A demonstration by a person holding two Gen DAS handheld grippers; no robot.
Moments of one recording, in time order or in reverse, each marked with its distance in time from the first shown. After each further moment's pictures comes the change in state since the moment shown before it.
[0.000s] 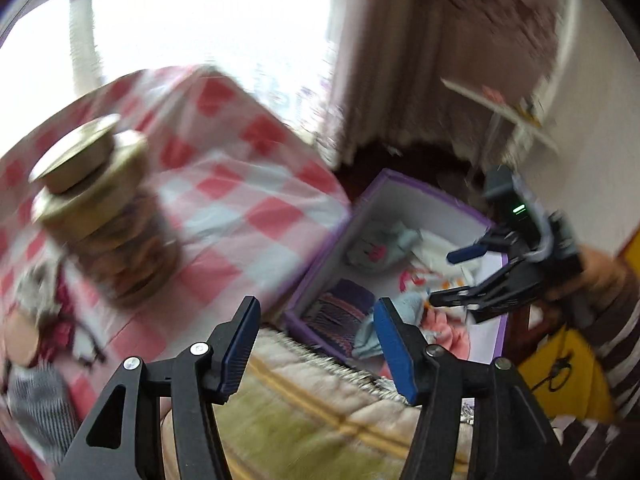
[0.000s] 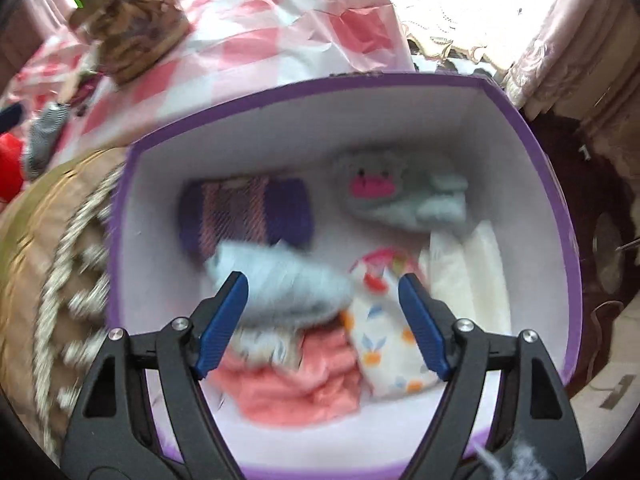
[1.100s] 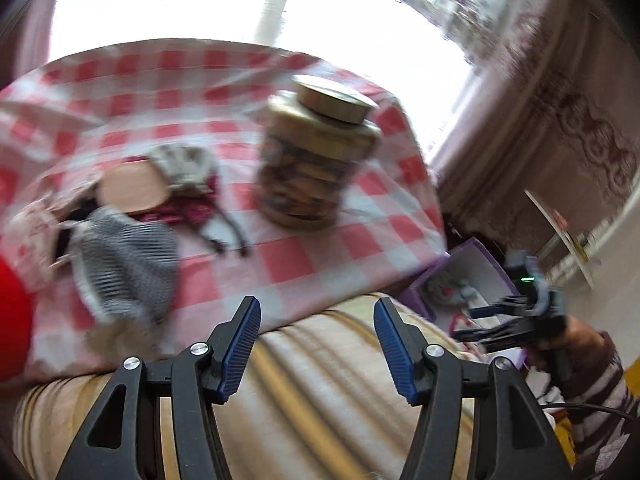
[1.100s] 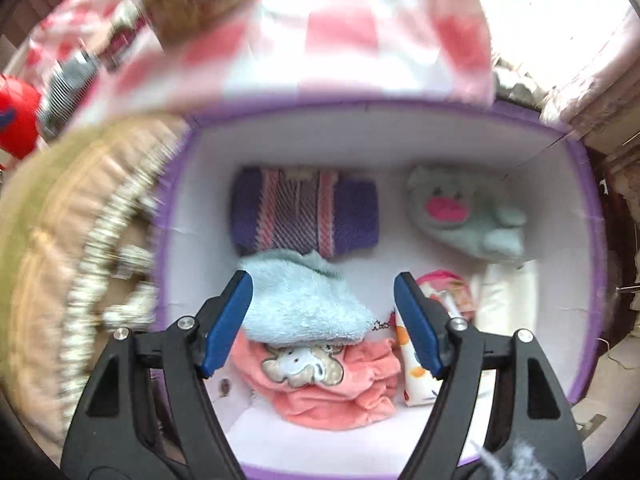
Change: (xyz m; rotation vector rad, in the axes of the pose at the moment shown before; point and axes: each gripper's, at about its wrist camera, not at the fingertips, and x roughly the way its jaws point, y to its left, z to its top) left arm -0.097 0.118 -0.097 -0.488 -0.142 0.127; right arm -0.028 0.068 0.018 -0.125 0.042 0.063
